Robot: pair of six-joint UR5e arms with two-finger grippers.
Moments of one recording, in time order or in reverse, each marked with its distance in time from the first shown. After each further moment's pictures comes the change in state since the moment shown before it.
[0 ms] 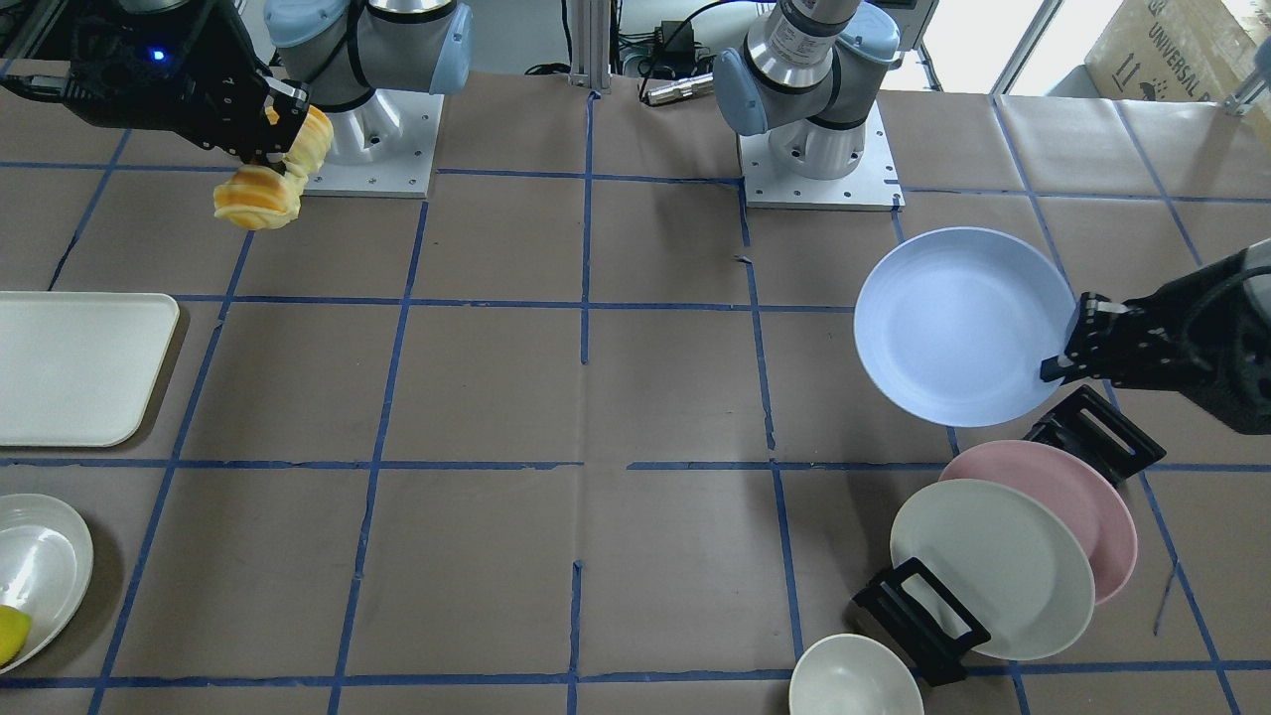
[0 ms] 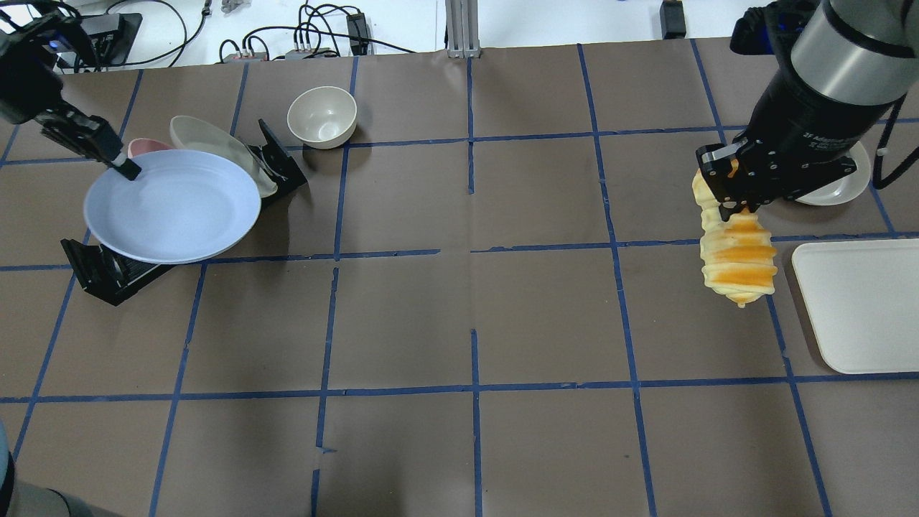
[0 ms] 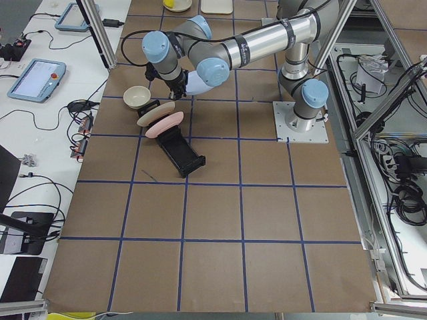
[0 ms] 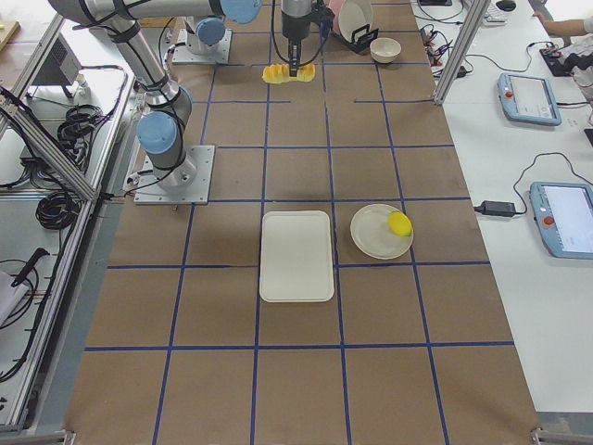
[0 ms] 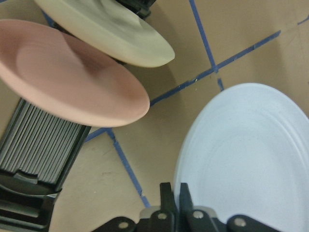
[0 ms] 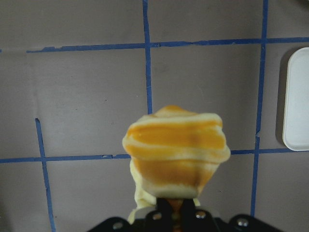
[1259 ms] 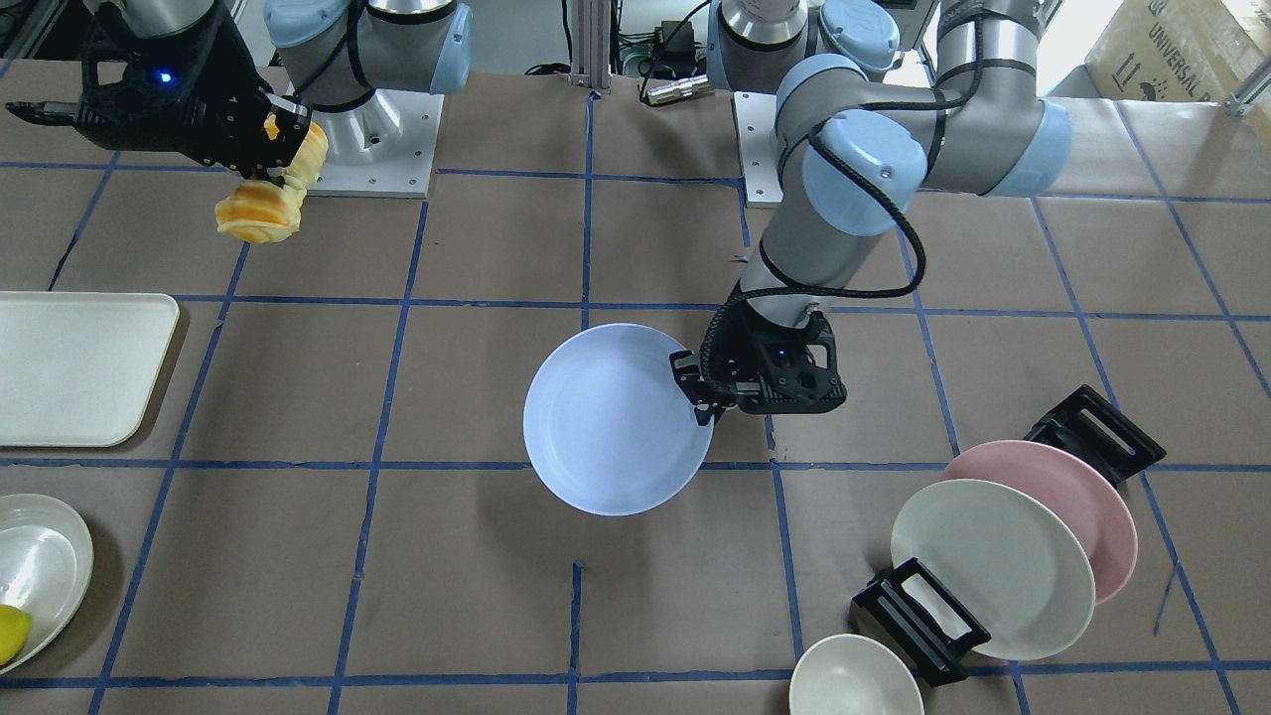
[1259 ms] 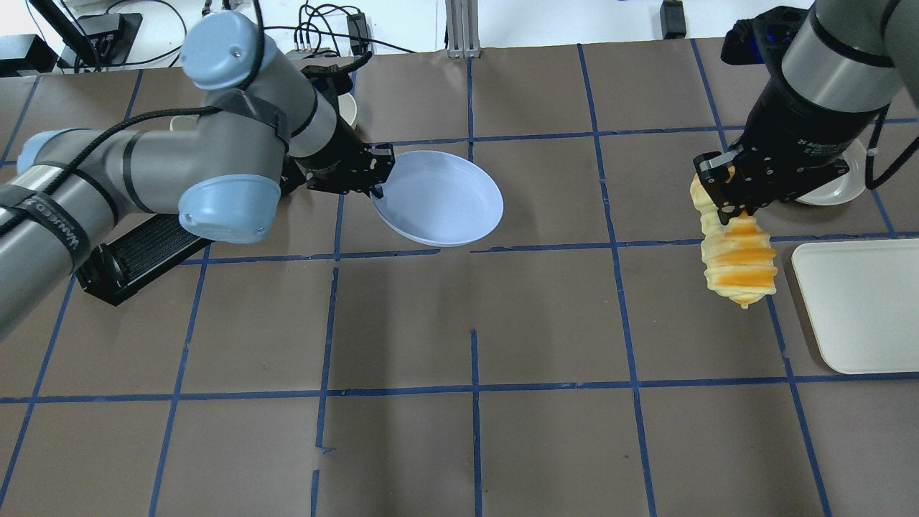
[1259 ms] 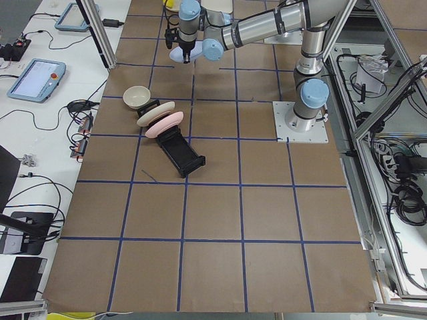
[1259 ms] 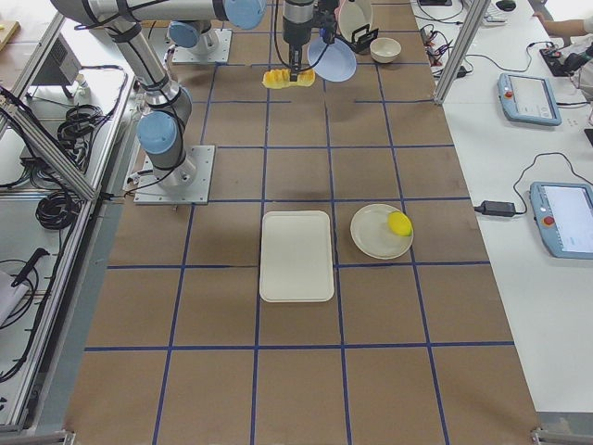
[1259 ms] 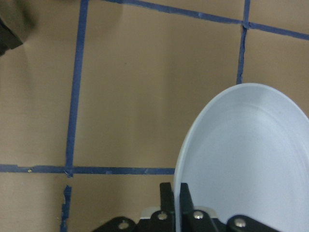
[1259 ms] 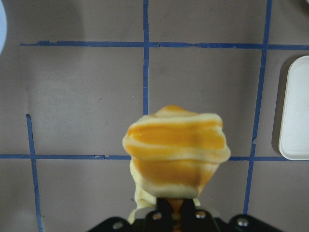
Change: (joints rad) left arm -0.564 0.065 -0.395 0.751 0.057 -1.131; right arm 0.000 0.011 0.026 -0.040 -0.013 -0.055
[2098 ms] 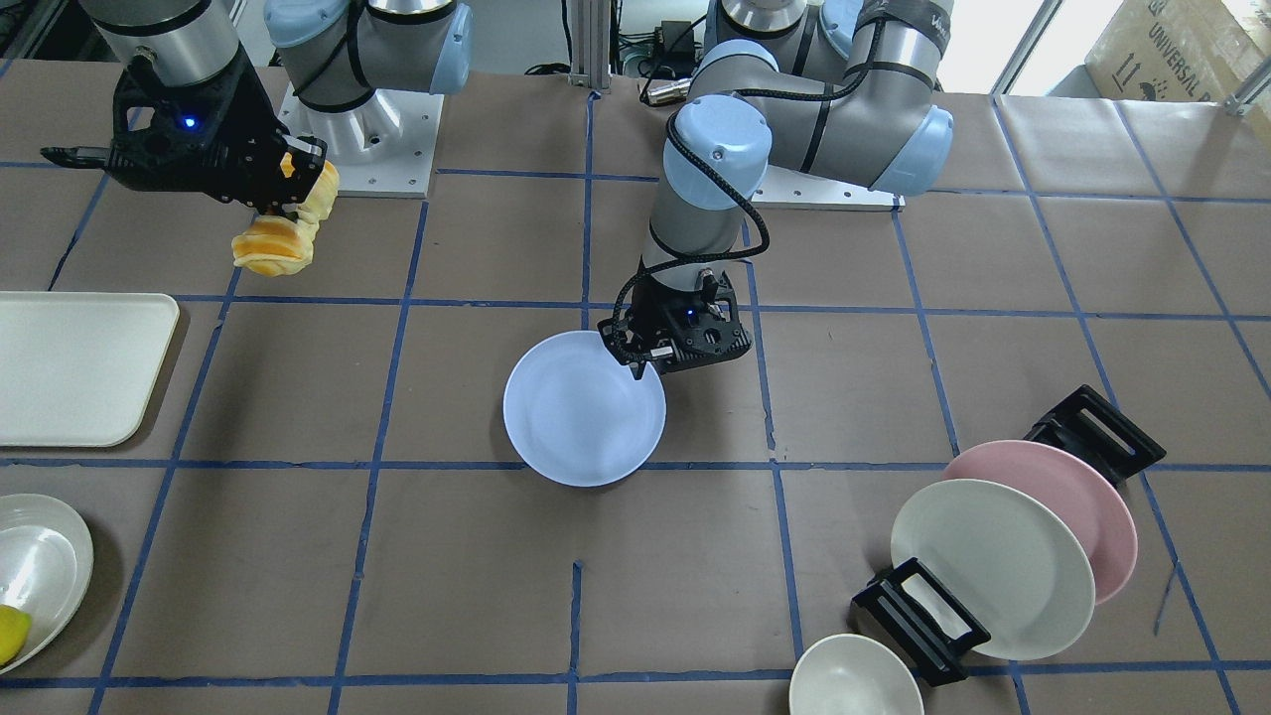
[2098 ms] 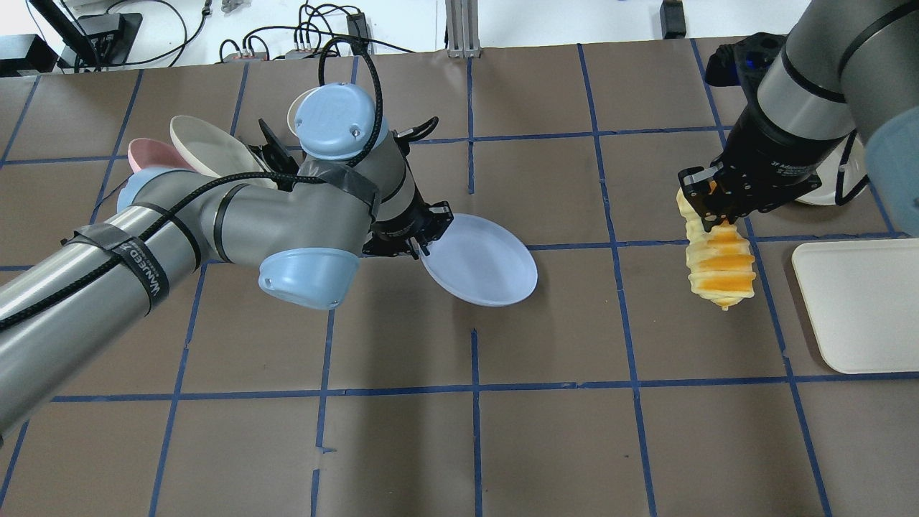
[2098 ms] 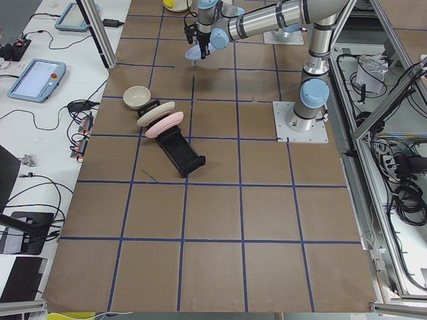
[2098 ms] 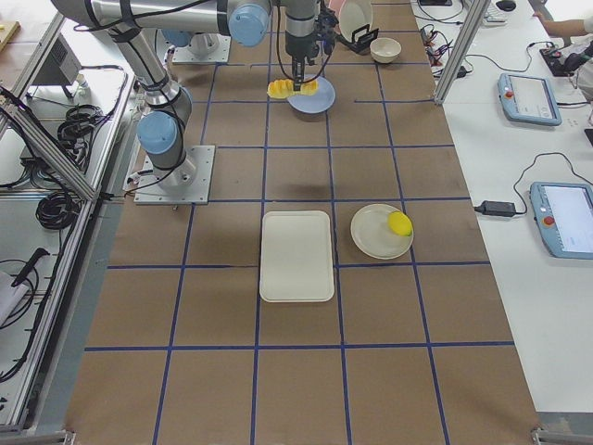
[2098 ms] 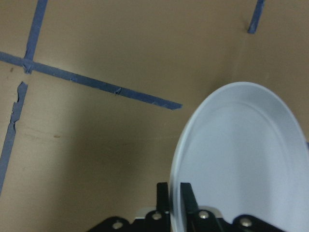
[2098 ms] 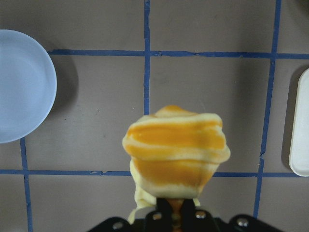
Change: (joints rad) left arm -0.137 0.008 -0.103 0.015 0.091 -0.265; right arm 0.001 0.001 0.091 -0.121 0.006 -0.001
